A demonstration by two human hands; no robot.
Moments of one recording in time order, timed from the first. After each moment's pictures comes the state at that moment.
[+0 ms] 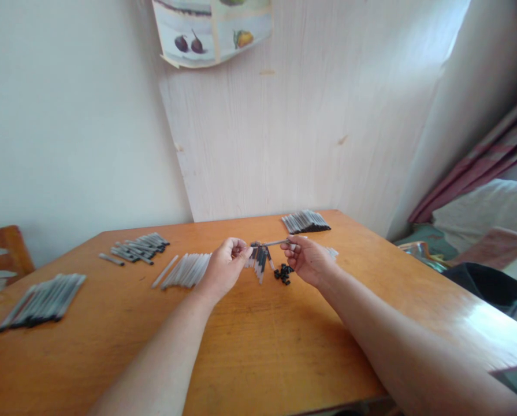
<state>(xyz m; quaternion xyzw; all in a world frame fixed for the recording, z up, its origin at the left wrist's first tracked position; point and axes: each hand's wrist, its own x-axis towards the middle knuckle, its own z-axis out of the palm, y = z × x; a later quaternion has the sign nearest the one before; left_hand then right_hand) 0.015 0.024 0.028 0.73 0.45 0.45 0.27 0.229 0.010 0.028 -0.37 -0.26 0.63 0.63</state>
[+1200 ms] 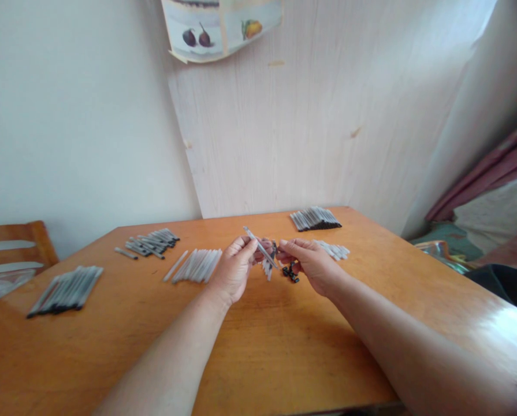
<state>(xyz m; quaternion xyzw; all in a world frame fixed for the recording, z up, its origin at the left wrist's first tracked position) 0.036 0.005 0.033 0.50 0.27 0.55 0.61 0.212 -0.015 0.028 -0.44 -0.52 0.51 0.53</state>
